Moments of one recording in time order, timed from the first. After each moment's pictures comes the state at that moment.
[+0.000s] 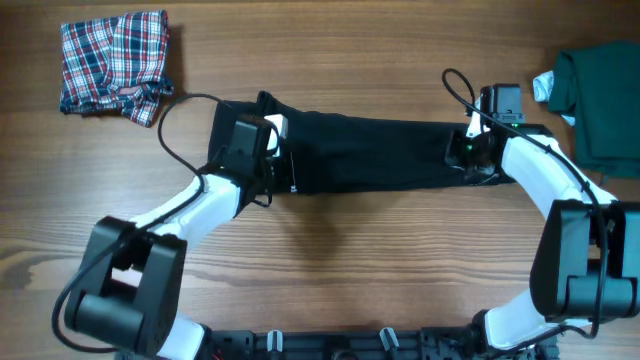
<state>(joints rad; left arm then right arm) -0.35 1.68 0.80 -0.08 0.27 -0.42 -0.04 1.75 1.02 -0.54 -0.06 0.23</state>
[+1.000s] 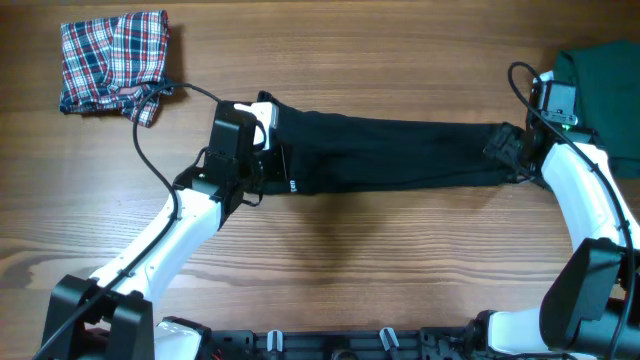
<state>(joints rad) -0.33 1.47 0.80 -0.17 0.26 -0.38 -0.19 1.61 1.06 -0.72 0.23 0.40</state>
